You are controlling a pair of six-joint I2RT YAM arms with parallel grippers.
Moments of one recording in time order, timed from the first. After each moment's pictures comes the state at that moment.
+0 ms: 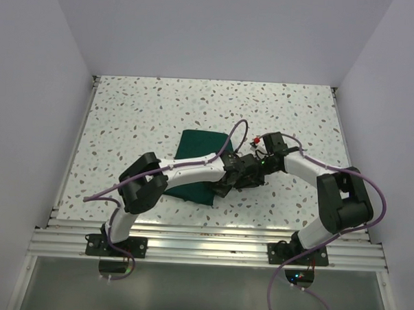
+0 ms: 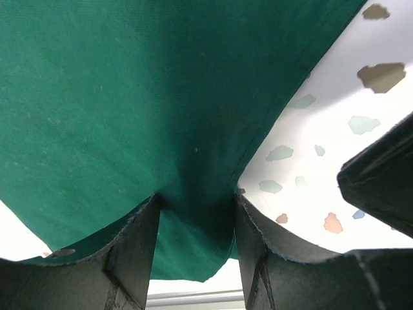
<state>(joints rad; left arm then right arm) -1.08 2.05 1.59 -1.00 -0.35 -0.48 0.32 1.58 0.85 -0.48 -0.70 0.56</state>
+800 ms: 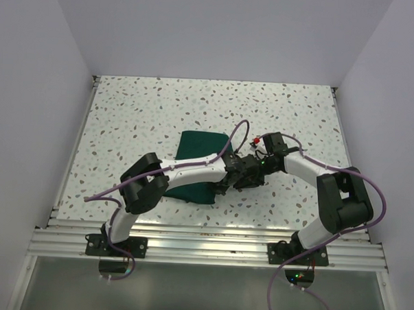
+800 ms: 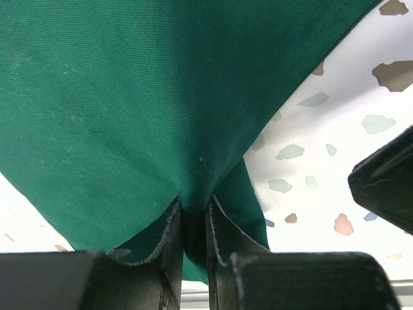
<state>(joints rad) -1.10 2.06 1.61 -1.04 -0.40 -0.48 0.32 1.58 0.84 -0.48 -0.70 0.56</state>
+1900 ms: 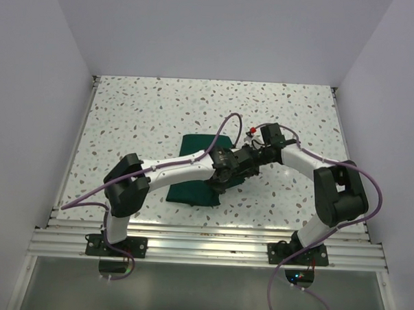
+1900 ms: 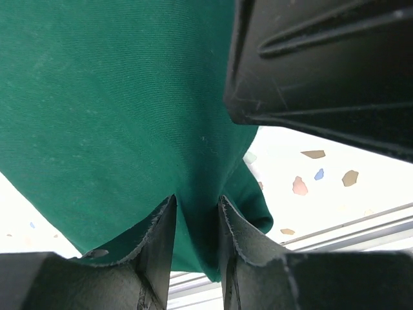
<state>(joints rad) -1.07 1.92 1.55 -0.97 -0.28 -0.49 0.33 1.65 0.96 -0.43 -0.77 0.60</state>
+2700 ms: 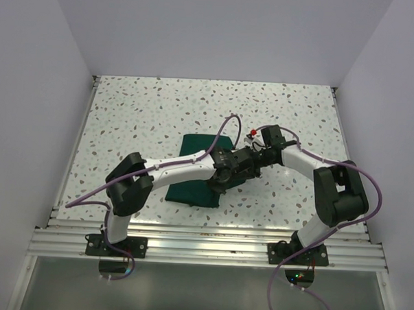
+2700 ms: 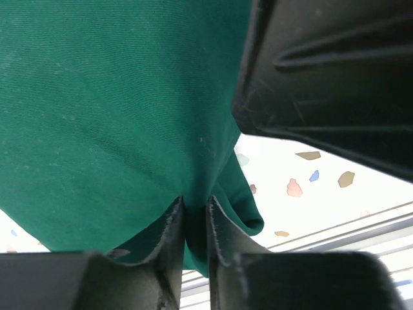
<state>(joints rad) -1.07 1.93 1.53 -0.94 -0.23 -0.49 0.33 1.65 0.94 -0.44 -0.77 0.58</state>
